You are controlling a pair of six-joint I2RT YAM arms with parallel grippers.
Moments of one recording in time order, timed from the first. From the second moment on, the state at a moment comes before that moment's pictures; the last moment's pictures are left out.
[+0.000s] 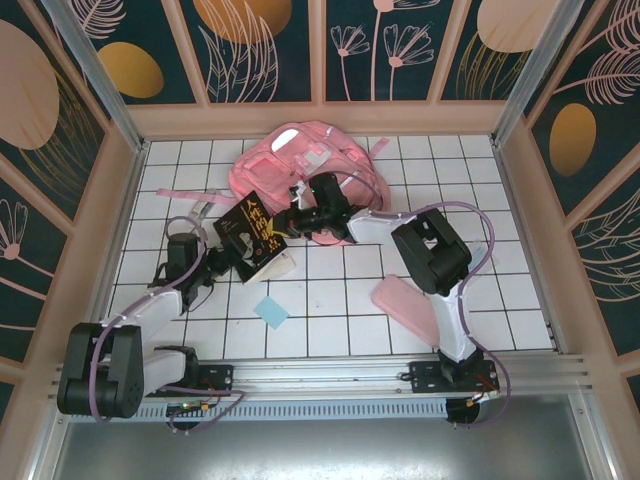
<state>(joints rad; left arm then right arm) -0.08 1.19 0.33 0.16 0.35 -0.83 0.70 2.11 1.33 0.29 -0.82 1.05</state>
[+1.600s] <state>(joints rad) -0.09 1.08 0.53 0.36 0.03 -1.17 0.67 1.91 1.24 0.19 -0.66 1.07</state>
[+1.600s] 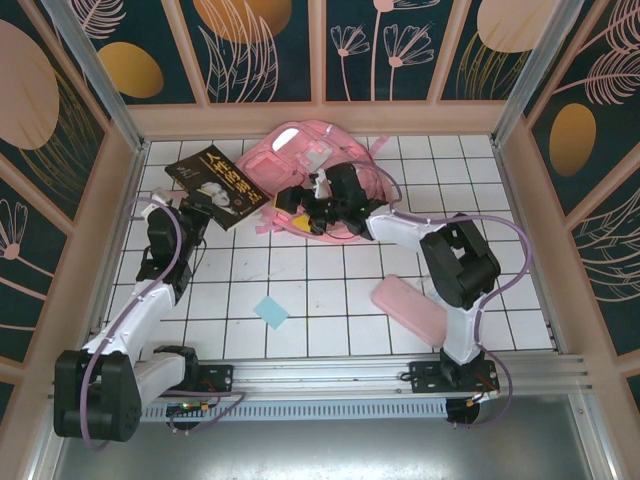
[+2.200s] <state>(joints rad) -0.22 1.18 0.48 0.73 -0.14 -1.28 0.77 2.02 1.19 0.82 -0.62 1.61</state>
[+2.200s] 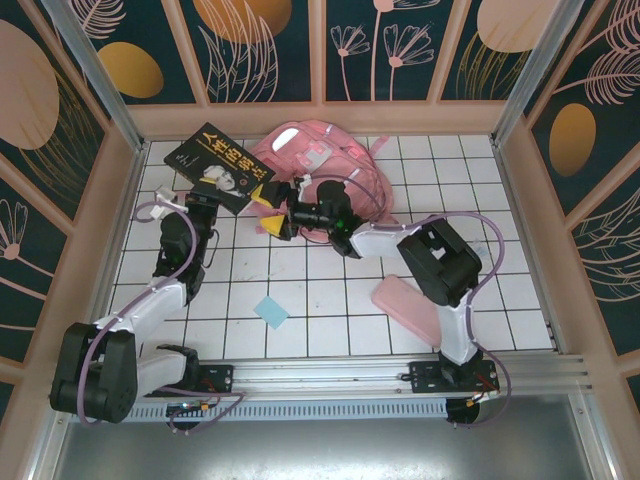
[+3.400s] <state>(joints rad) -0.30 1.18 0.58 0.54 -0.07 -1.21 0.62 1.98 1.23 0.68 -0.56 1.42</state>
